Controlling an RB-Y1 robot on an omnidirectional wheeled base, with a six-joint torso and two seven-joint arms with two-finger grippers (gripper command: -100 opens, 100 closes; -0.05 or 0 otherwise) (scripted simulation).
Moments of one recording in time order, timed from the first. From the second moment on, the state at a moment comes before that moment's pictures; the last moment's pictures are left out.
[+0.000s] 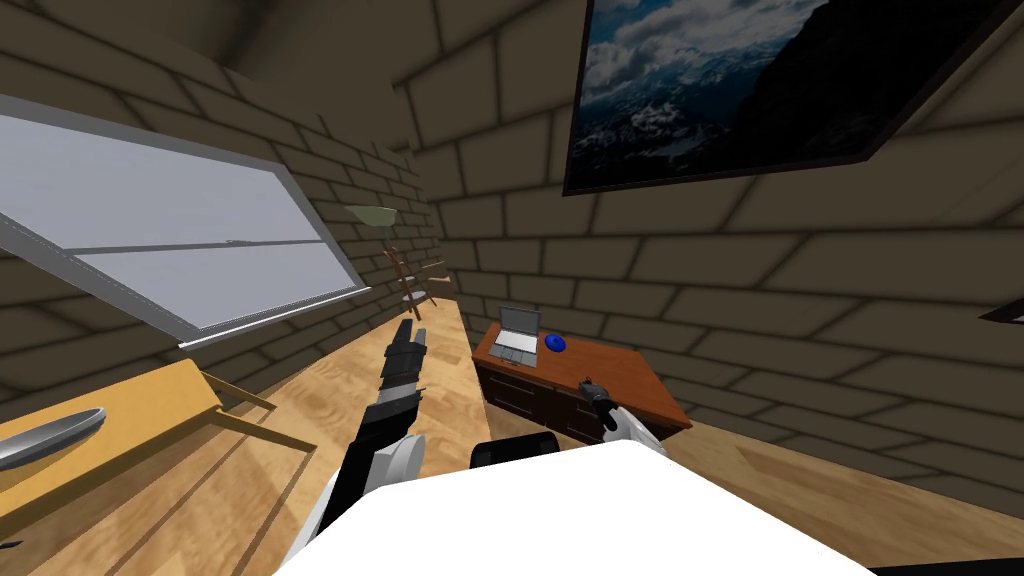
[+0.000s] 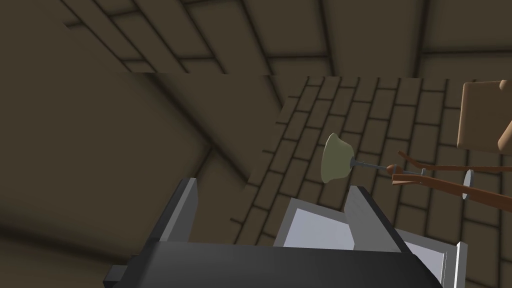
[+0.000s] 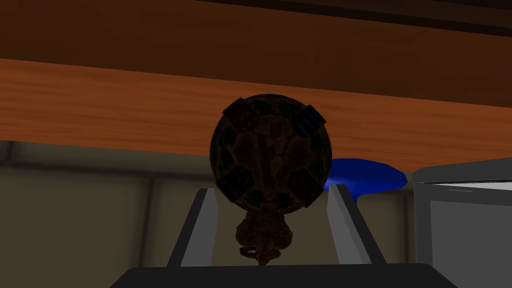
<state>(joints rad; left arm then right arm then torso) 0.52 0.04 -0.04 -2.20 0.03 -0.41 -0.15 0.05 -0.20 -0.20 -0.84 0.85 -0.05 0.61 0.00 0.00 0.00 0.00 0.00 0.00</state>
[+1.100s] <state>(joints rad) 0.52 0.04 -0.04 -2.20 0.03 -0.41 -0.15 0.13 -0.19 -0.18 -0.97 1.09 0.04 0.31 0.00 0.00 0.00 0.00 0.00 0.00</state>
